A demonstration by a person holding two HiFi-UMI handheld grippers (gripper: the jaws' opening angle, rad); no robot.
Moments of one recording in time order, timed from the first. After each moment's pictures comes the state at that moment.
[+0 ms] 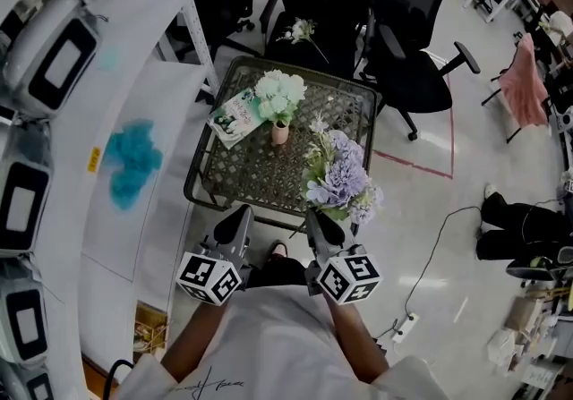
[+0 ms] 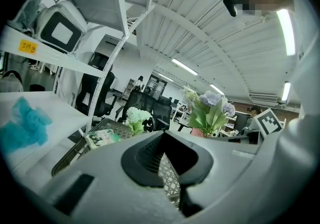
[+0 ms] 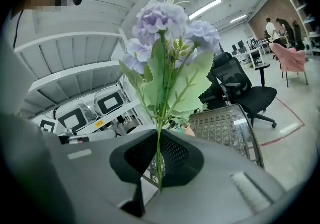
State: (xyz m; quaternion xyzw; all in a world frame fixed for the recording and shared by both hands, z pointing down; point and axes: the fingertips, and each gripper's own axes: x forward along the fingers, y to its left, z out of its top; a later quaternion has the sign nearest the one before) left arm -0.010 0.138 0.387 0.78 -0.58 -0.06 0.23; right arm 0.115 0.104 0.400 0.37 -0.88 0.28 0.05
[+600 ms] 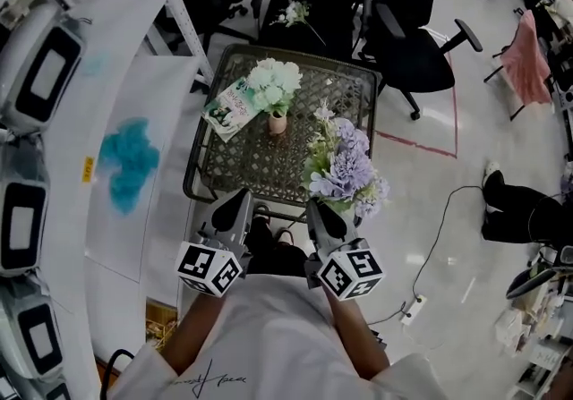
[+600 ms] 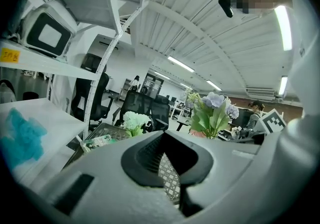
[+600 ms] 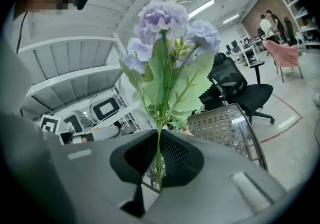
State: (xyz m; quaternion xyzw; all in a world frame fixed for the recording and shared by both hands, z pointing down) left arm -0.016 0.105 0.376 0.79 -0.57 -0.03 0.21; right arm 0.110 0.088 0.398 0.39 -0.87 0.29 0.02
